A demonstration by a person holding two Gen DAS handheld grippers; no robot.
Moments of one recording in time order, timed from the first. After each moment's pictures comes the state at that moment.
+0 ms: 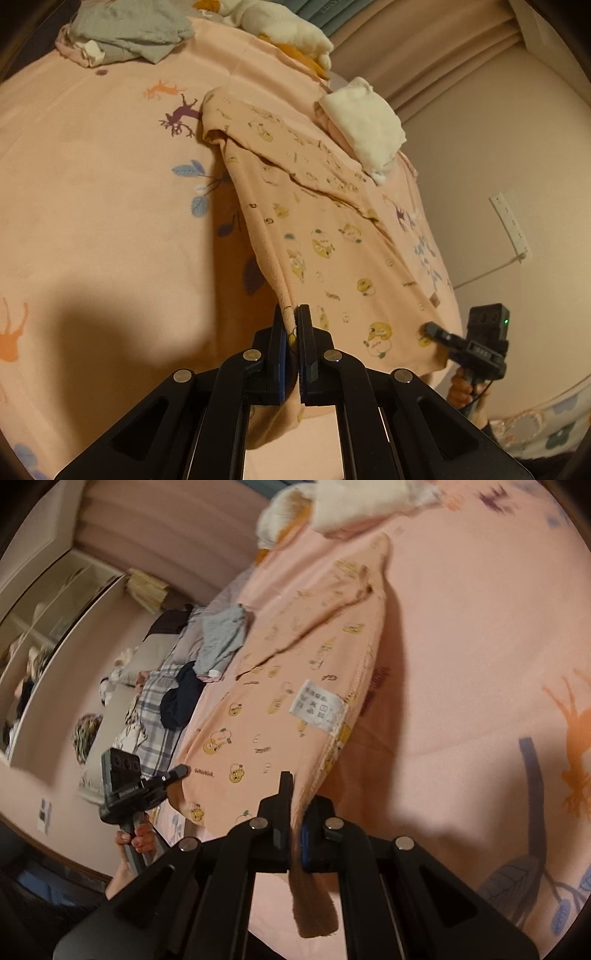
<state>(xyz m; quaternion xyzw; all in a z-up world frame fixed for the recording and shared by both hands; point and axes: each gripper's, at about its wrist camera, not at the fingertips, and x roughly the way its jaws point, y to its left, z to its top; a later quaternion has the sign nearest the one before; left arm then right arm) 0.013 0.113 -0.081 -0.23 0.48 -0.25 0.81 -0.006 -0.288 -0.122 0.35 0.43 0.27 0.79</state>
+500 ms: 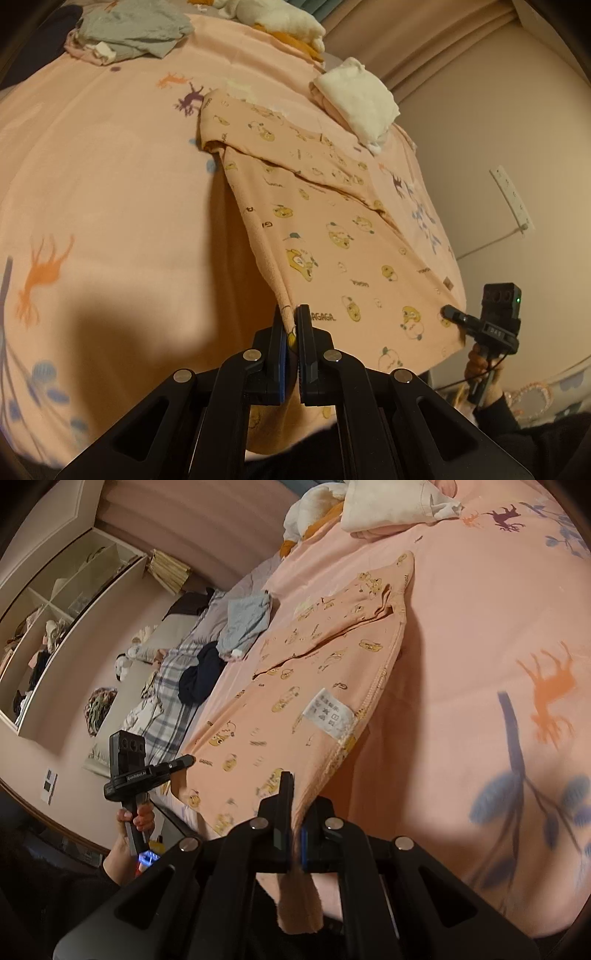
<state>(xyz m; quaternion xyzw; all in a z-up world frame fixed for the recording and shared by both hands) -0.040 0.123 -0.063 -0.20 0.51 -0.25 0.80 -0.061 -0.296 -0.097 0.32 0.45 0.29 0.78</state>
